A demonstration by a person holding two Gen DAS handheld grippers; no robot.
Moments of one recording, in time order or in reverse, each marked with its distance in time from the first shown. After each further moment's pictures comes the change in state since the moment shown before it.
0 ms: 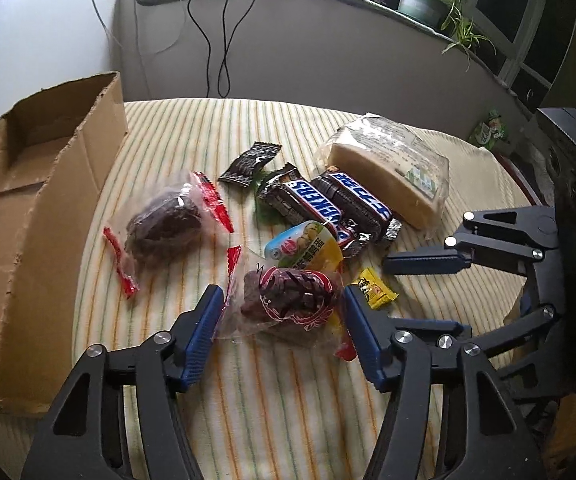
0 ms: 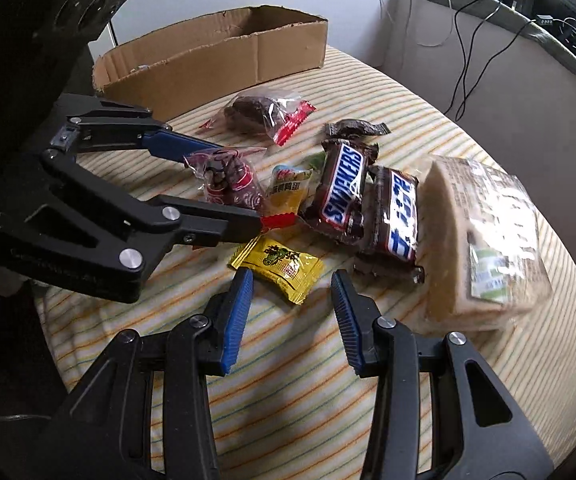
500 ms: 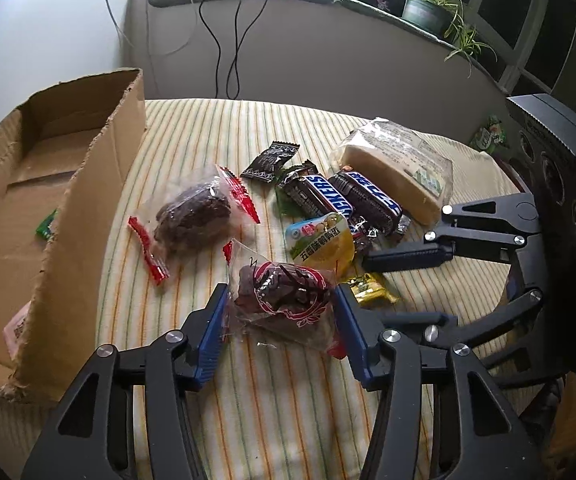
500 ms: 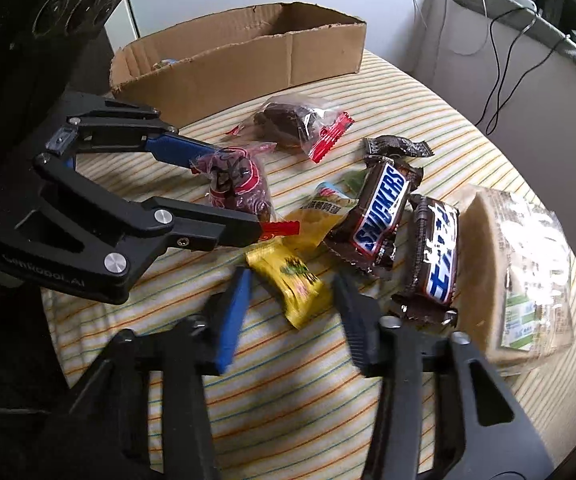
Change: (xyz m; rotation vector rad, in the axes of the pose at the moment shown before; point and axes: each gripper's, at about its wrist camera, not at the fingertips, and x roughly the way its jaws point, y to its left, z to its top) left arm -0.011 0.013 -0.010 -0.013 -0.018 0.001; right arm 0.023 0.008 0.022 -0.051 0.015 0.072
